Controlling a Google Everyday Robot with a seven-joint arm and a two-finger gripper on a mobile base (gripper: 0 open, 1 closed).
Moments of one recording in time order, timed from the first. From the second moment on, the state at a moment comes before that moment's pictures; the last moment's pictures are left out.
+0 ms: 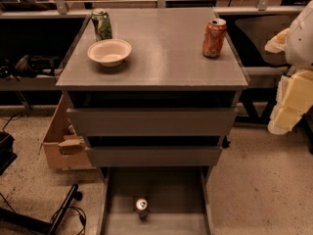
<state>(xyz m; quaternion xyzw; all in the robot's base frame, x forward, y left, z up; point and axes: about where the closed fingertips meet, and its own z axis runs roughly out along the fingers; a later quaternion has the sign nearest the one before) 0.438 -0.217 0.976 -0.60 0.78 -0.03 0.16</state>
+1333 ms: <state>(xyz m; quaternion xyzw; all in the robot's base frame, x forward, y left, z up) 0.414 -0.195 0.781 -0.57 0.76 0.16 0.26</state>
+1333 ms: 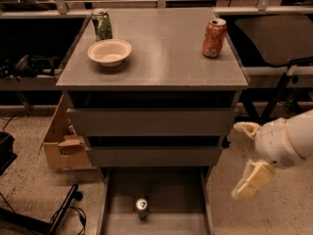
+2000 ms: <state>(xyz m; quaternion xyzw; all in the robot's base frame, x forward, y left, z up) 0.432 -0.170 0.666 -0.56 0.71 0.23 0.36</state>
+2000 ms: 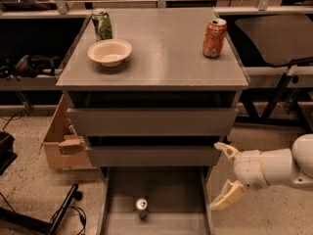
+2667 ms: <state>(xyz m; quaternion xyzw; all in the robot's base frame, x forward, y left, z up) 0.437 -0.158 0.631 -0.56 0.69 0.25 0.38</state>
